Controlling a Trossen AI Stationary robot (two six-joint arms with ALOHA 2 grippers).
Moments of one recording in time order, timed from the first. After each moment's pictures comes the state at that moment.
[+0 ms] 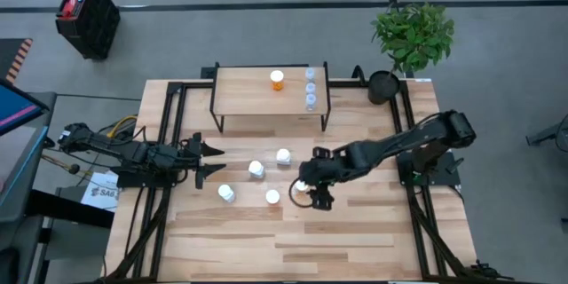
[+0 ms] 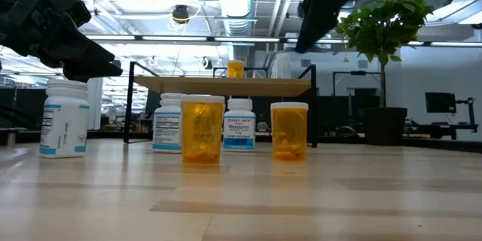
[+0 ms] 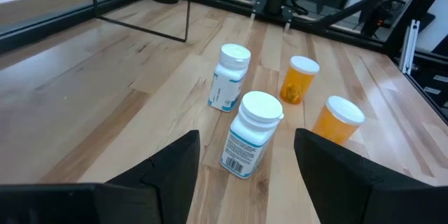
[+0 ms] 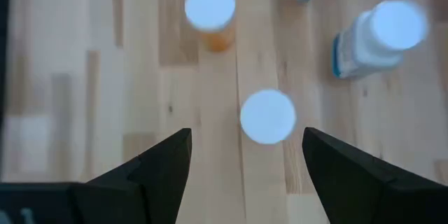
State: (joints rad) left arm -0.25 0.25 0.07 -0.12 -0.38 -0.34; right arm 0.25 1.65 1.33 -0.73 0.09 0.30
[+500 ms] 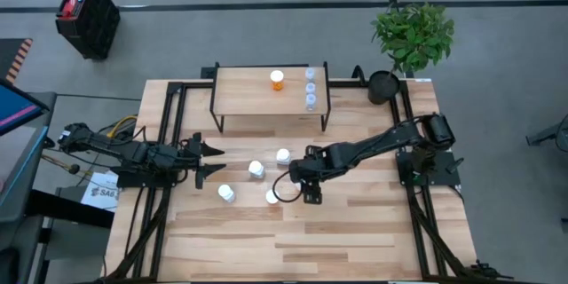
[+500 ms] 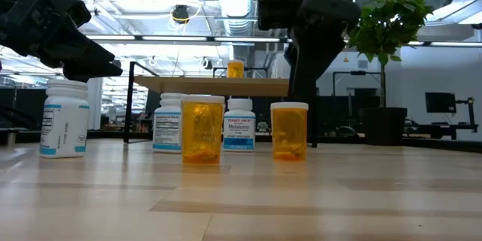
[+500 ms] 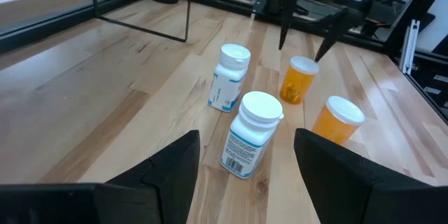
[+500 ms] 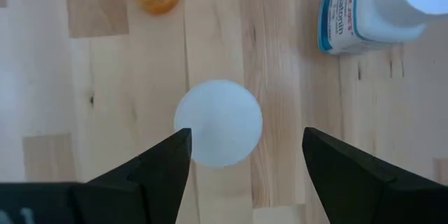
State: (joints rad) left arm -0.25 0.25 0.07 -0.12 -0.38 -0.34; right arm 0.18 1.82 1.33 -0.72 0.10 0.24
